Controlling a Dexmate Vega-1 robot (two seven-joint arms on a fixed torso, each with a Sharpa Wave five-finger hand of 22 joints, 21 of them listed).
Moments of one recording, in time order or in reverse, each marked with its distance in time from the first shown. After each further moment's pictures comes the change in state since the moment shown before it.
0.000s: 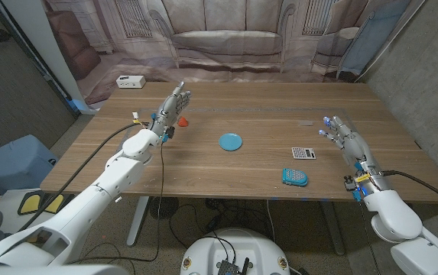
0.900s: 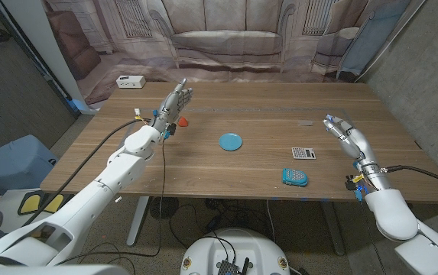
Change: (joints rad) left arm -0.032 -0.012 0.011 0.016 0.013 0.005 -0.001; left_hand 0.000 0.011 0.004 -0.004 0.000 0.014 -0.003 0.001 0.005 0.011 -0.004 0.000 -0.003 0.005 -0.005 0.000 0.000 0.005 0.005 -0.008 0.000; right arm -0.024 0.022 0.052 -0.084 -0.390 -0.169 -0.157; right_hand 0.000 0.000 -0.002 -0.005 0.000 0.007 -0.018 0.000 0.000 0.001 -0.009 0.000 0.000 -0.010 -0.009 -0.005 -0.002 -0.004 -0.004 -0.015 0.005
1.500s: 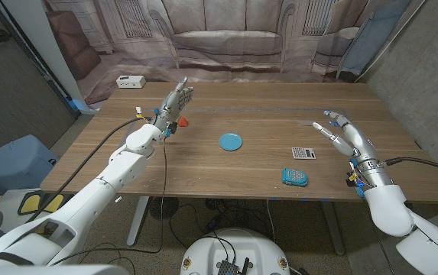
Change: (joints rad) left arm -0.019 -0.009 0.008 0.017 0.002 0.003 -0.005; left_hand 0.000 0.000 -0.004 -0.004 -0.004 0.004 -0.003 0.000 0.000 0.005 -0.005 0.000 -0.002 0.005 -0.005 0.000 0.000 0.000 0.000 0.000 0.000; right arm -0.003 -0.041 -0.001 -0.062 -0.276 -0.135 -0.067; right_hand 0.000 0.000 -0.003 -0.005 0.000 -0.007 -0.018 -0.004 0.000 0.002 -0.013 -0.005 0.000 -0.011 -0.010 -0.008 0.000 -0.005 -0.005 -0.006 0.000
